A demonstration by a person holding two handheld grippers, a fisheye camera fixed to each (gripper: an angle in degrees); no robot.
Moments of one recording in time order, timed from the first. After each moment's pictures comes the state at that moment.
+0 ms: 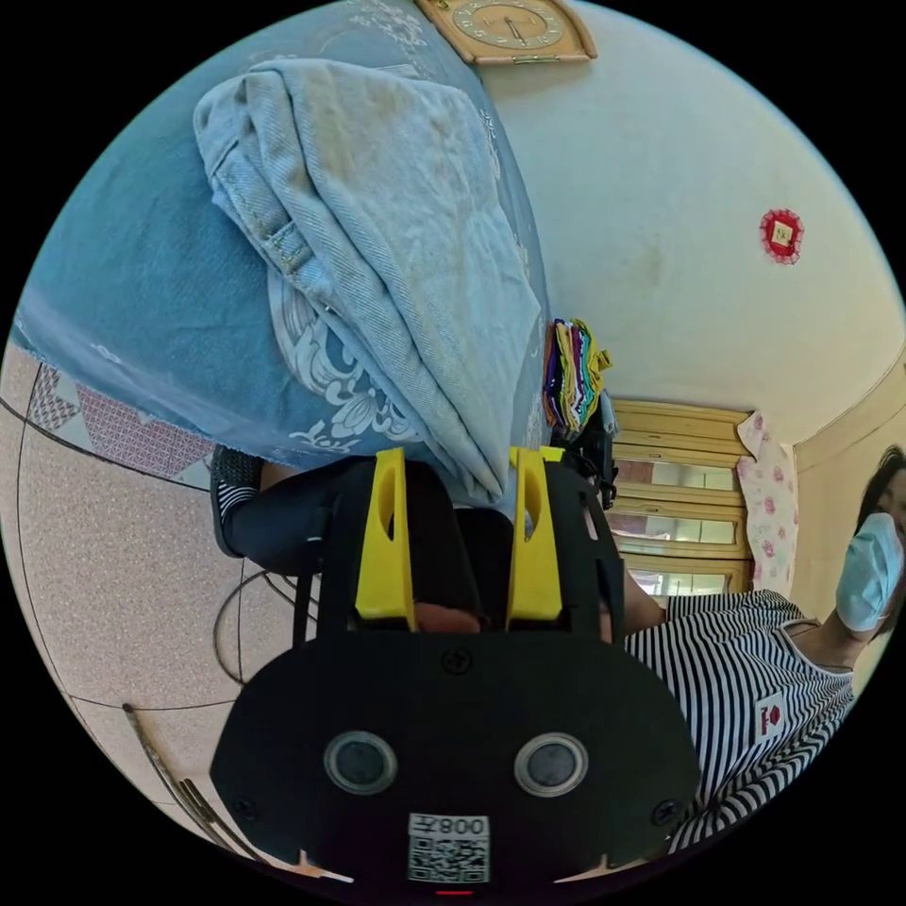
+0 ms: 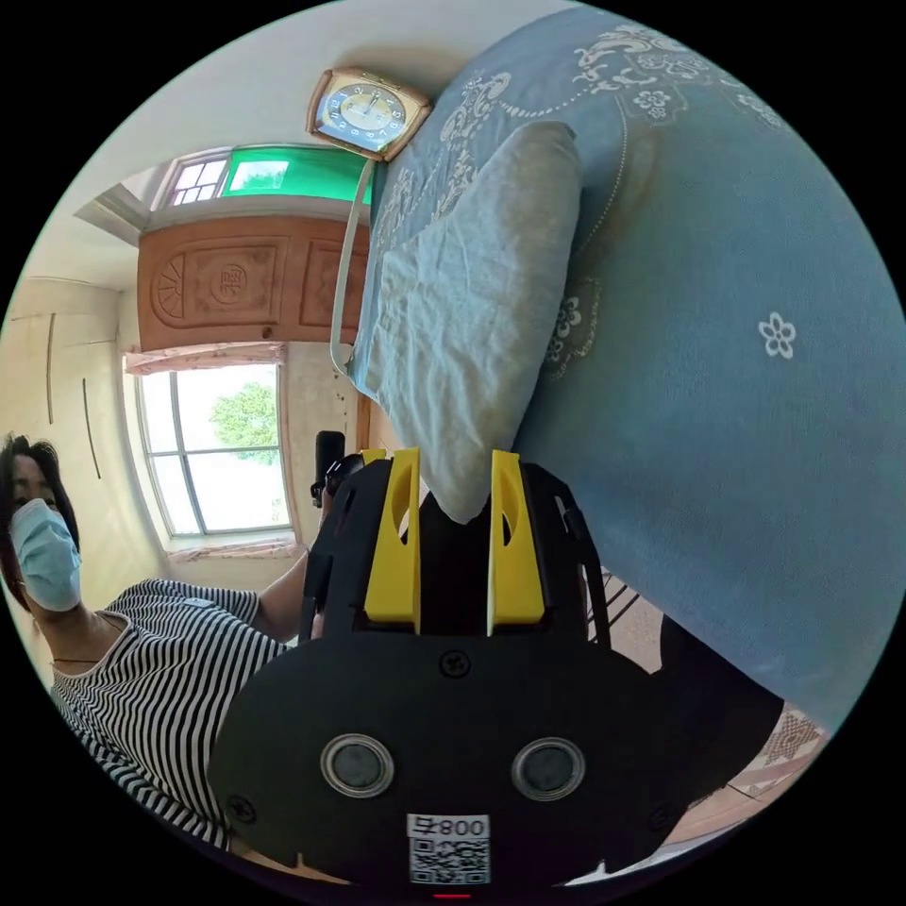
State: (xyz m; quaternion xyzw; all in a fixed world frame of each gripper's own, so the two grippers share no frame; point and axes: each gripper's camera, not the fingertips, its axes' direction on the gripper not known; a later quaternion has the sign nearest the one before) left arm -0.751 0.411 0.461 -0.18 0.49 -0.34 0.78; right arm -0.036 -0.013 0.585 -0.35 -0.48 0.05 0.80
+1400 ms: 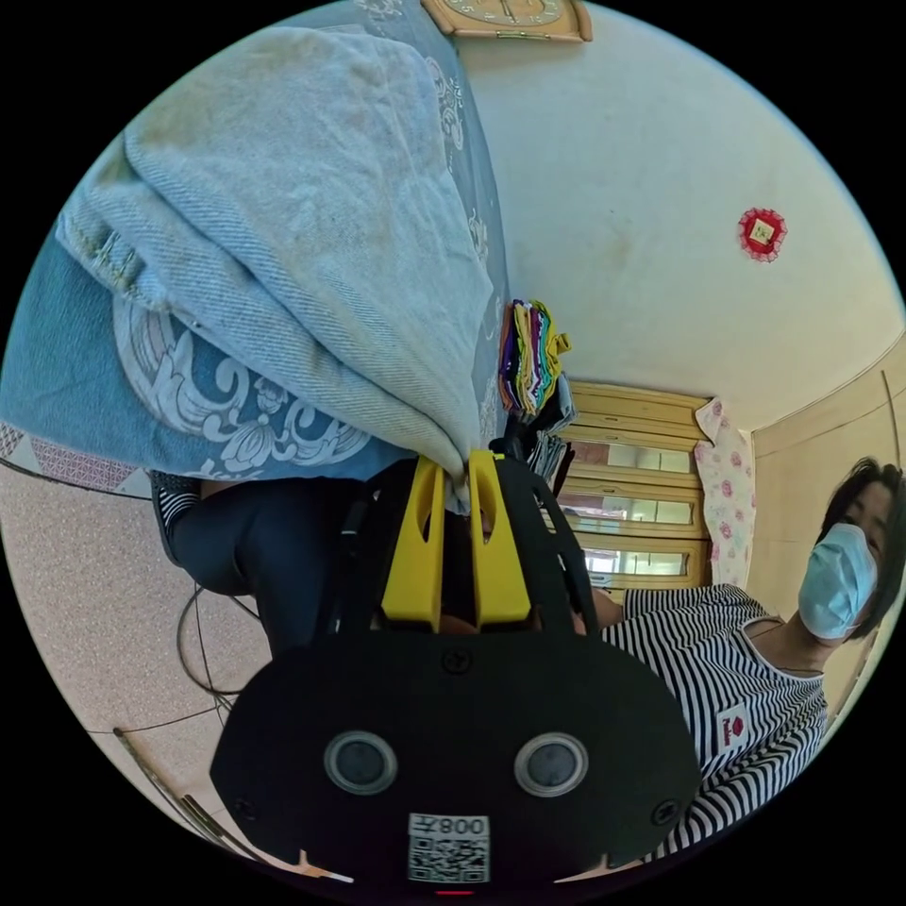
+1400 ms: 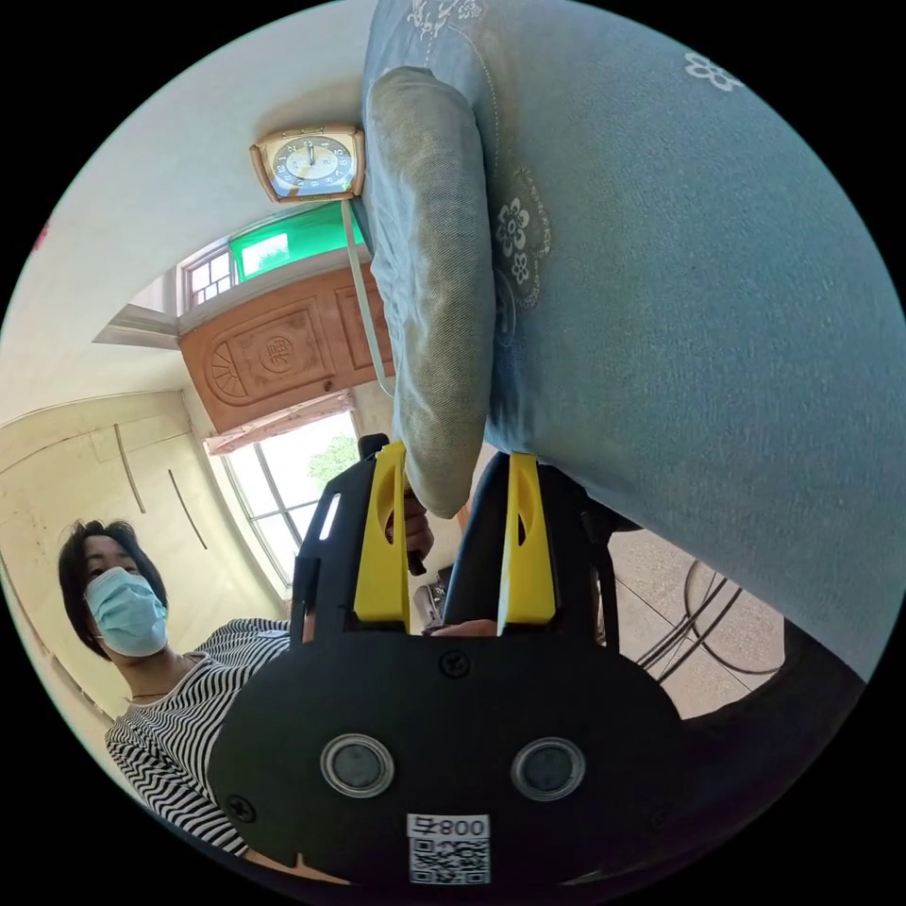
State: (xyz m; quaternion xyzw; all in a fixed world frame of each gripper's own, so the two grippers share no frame) left arm -0.775 0.413 0.511 -0.18 0.56 -0.33 0.74; right arm 0.033 0.078 0.666 -0.38 -0.57 0.20 0.70
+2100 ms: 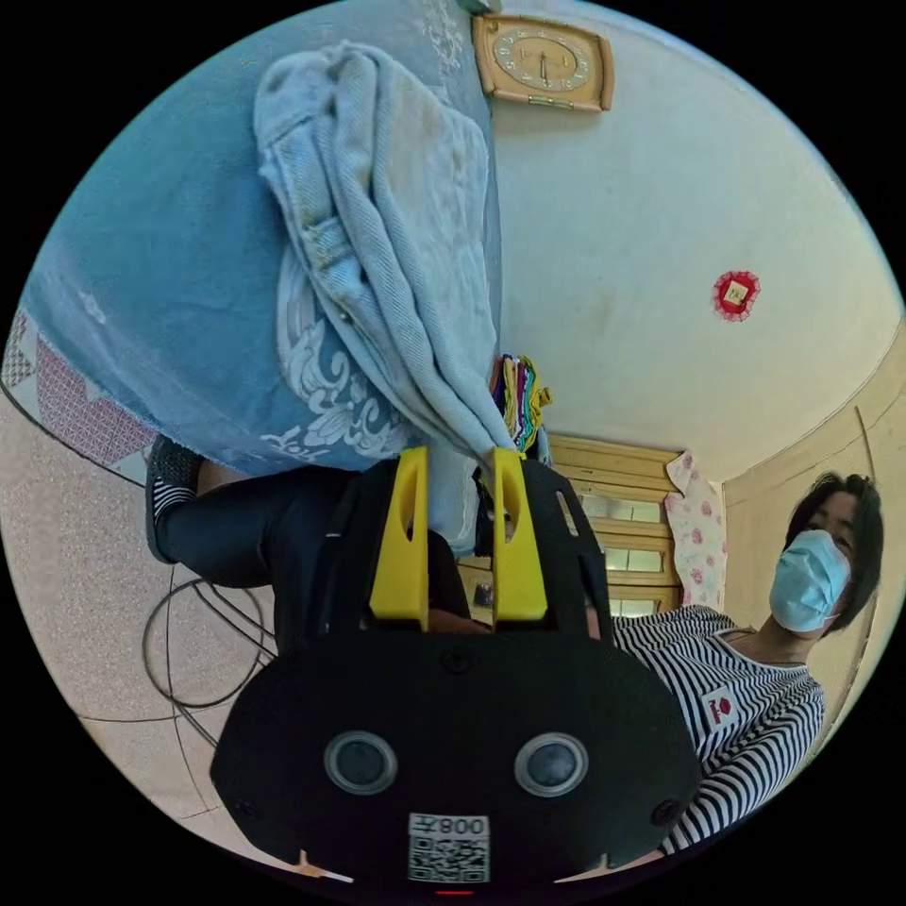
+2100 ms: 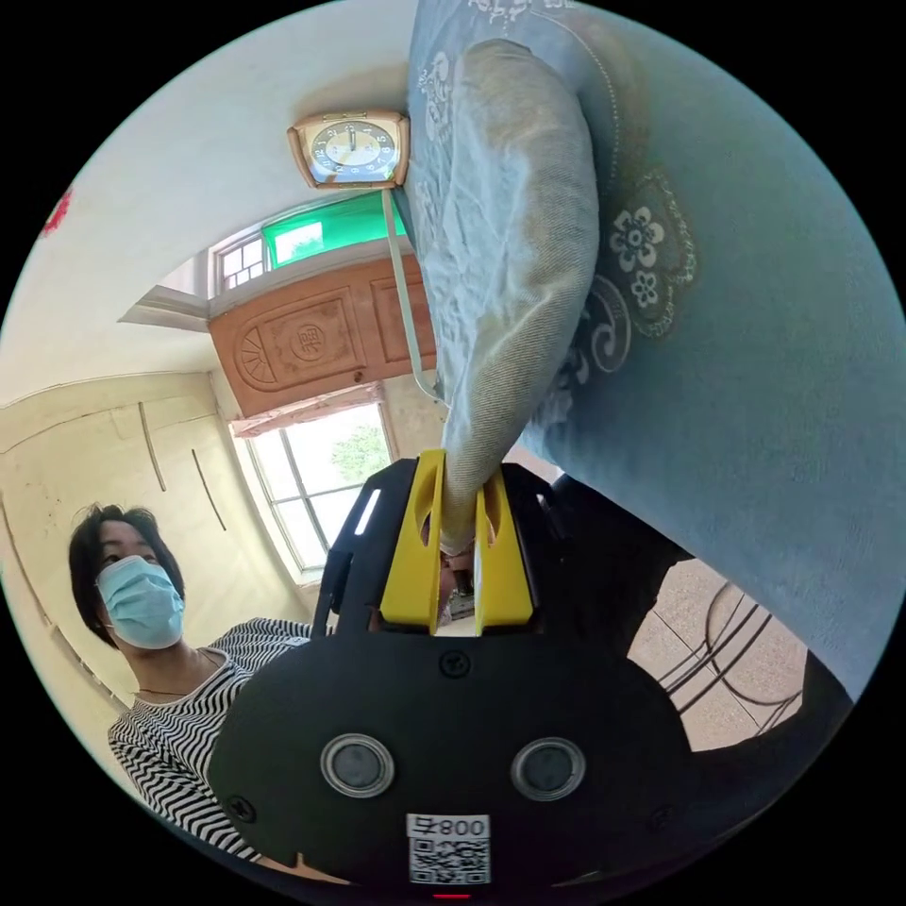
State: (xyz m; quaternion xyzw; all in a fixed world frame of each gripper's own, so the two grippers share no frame) left arm -0.844 0.458 0.488 -0.09 0.54 -0.44 0.71; right arm 0.000 0.058 0.637 -0.35 -0.62 0.18 0.68
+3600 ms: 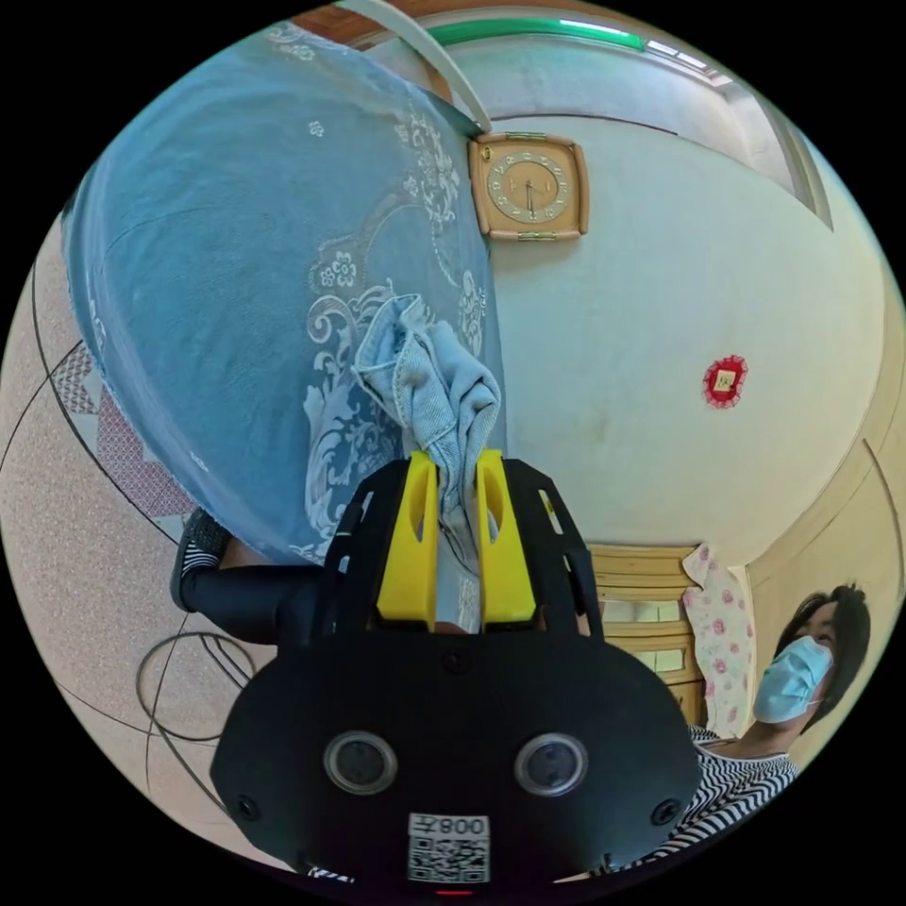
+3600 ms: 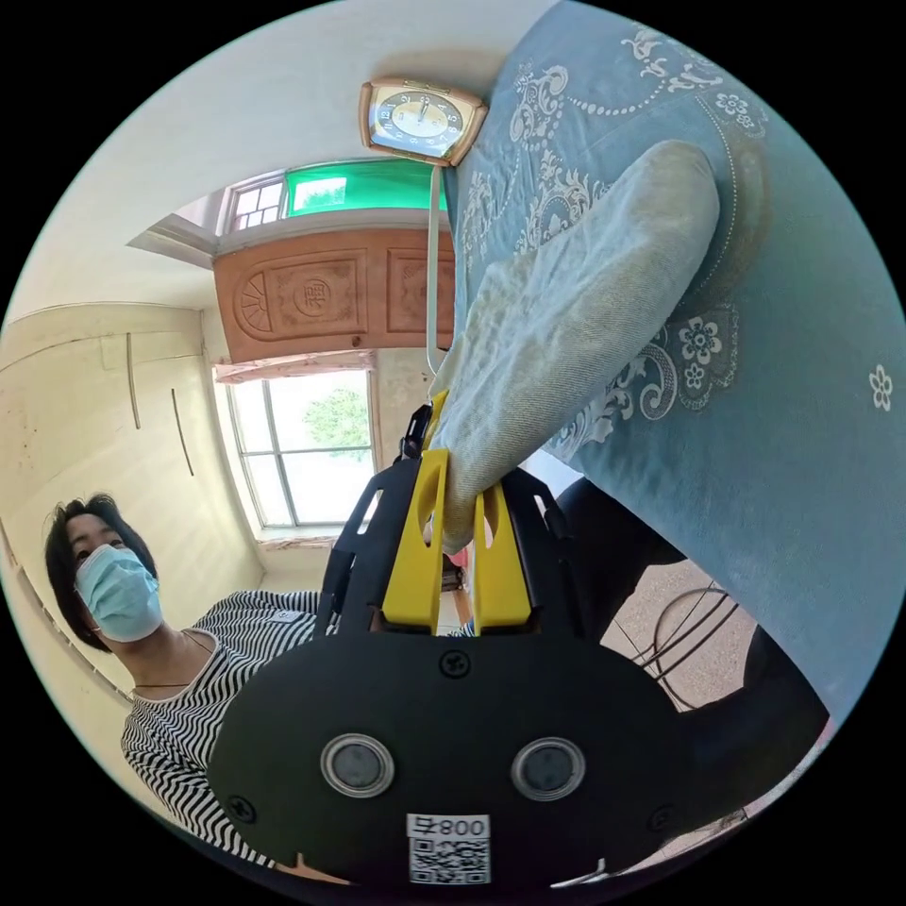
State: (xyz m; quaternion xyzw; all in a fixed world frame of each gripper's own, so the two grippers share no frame) left arm -0.722 0.251 0.409 -0.01 0.43 -0.49 0.76; right arm 0.043 0.058 0.504 -0.33 -0.62 0.09 0.71
